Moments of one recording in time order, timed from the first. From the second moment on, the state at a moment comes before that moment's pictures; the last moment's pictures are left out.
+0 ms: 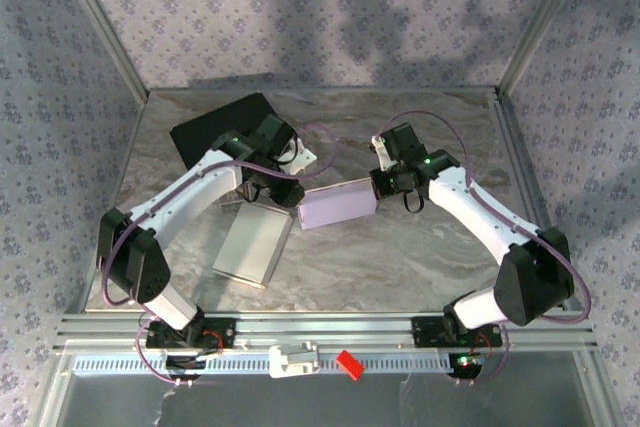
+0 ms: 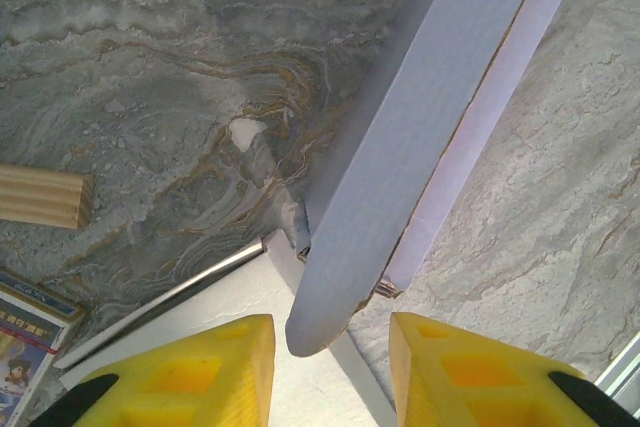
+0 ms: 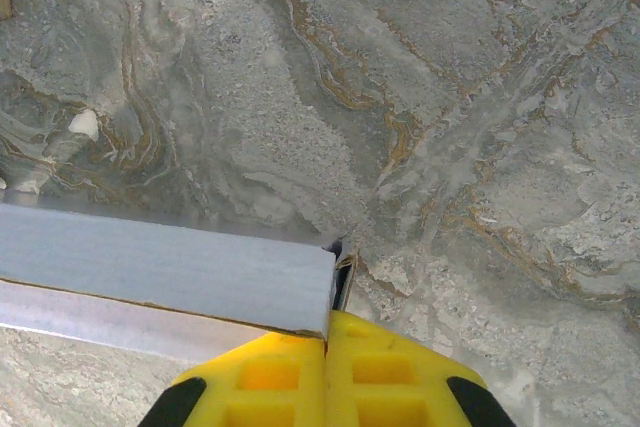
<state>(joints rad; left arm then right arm) -0.65 1.59 1.43 -1.03 0.17 0.16 0.48 1.43 1.15 -0.73 -0.01 0.11</state>
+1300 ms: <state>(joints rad) -0.65 1.63 1.45 -1.06 0.19 0.08 0.48 1.44 1.16 -0.74 -0.01 0.11</state>
